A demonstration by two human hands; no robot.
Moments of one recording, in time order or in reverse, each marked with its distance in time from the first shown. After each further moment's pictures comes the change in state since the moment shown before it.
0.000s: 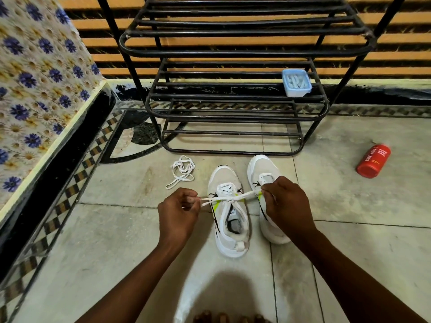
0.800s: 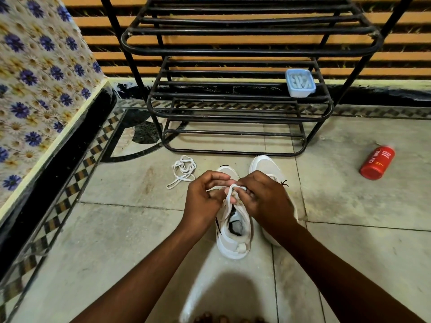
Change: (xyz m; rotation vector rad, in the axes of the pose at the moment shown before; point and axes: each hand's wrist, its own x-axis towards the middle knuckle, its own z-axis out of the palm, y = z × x) left_hand 0.006 0.051 0.029 -0.464 -0.332 0.032; right_hand 0.026 -0.058 0.001 0.196 0.000 -0.199
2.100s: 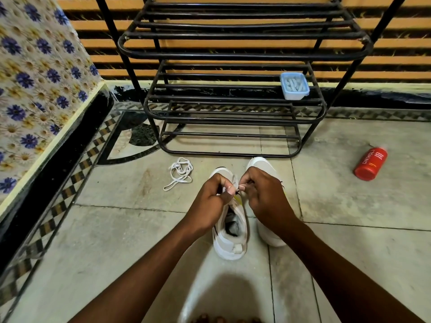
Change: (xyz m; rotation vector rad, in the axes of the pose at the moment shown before) left_hand 0.002 0.008 0.009 0.097 -0.201 -0.080; right_hand 0.006 0.004 -0.014 0.263 -0.125 0.187
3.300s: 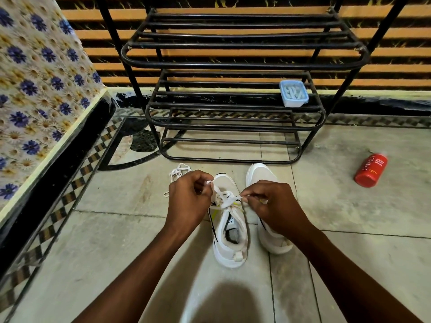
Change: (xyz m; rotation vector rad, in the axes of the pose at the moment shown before) left_hand -0.003 0.024 -0.027 0.462 0.415 0.144; right_hand -0.002 0.003 -0.022 -0.016 -0.076 0.056
